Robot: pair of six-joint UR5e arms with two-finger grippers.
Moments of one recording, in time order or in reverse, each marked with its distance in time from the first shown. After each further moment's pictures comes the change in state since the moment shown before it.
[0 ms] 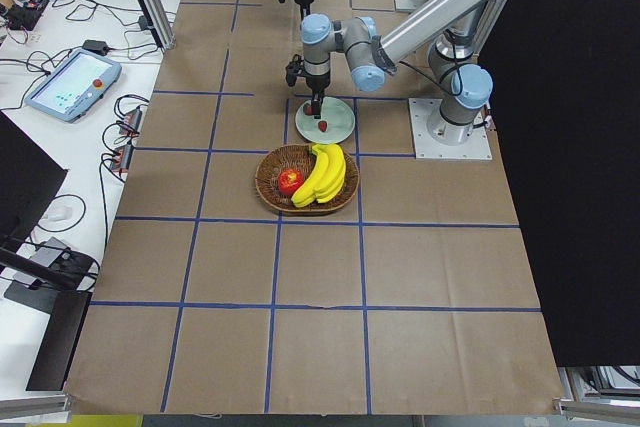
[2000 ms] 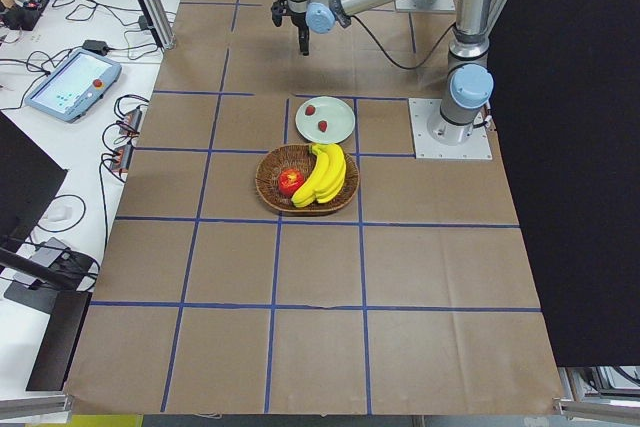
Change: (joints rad) left arm -0.461 -0.227 0.411 -0.195 -0.183 -0.586; right arm -0.400 -0.415 -0.016 0.476 -0.112 -0.367
